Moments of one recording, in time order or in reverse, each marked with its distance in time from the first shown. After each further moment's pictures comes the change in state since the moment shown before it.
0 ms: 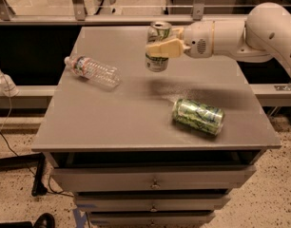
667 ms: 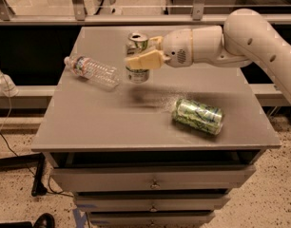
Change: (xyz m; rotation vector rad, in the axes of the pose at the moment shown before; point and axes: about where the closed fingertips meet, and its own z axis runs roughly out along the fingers) arm 0.006 0.050 0.045 -0.106 0.025 -0.052
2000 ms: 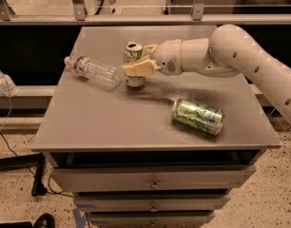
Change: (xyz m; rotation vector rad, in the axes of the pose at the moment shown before) arm 0.033 -0.028 0.027 0.090 0.011 -0.052
